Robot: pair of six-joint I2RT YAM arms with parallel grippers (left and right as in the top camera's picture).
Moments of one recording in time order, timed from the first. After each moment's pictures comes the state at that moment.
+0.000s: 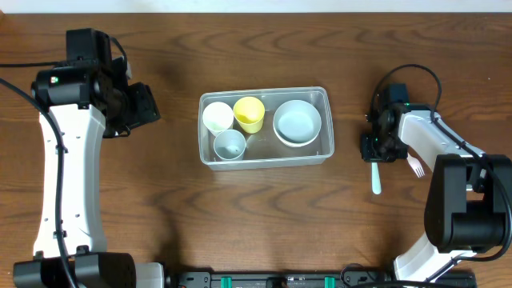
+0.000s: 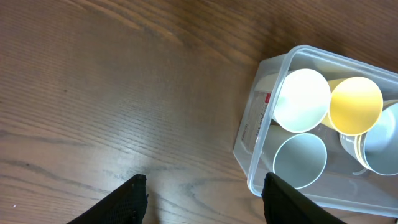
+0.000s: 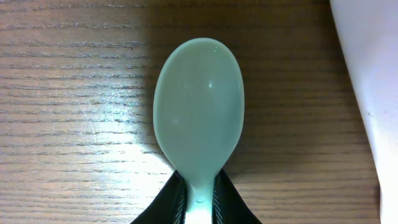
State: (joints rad) left arm 0.11 1.56 1.61 -1.32 0.12 -0.25; right arm 0.02 1.85 1.07 -0.77 0.02 0.04
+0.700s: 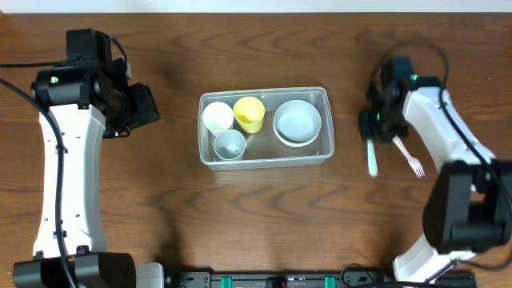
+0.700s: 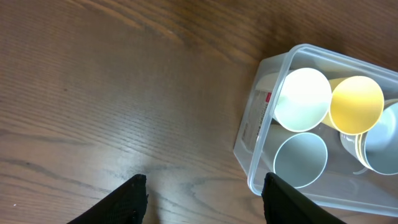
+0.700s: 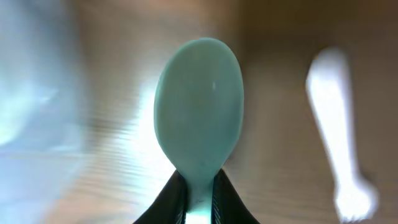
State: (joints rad) left arm 0.11 1.56 1.61 -1.33 0.12 -0.25; right arm 0.06 1.82 1.39 -1.03 -0.08 0.00
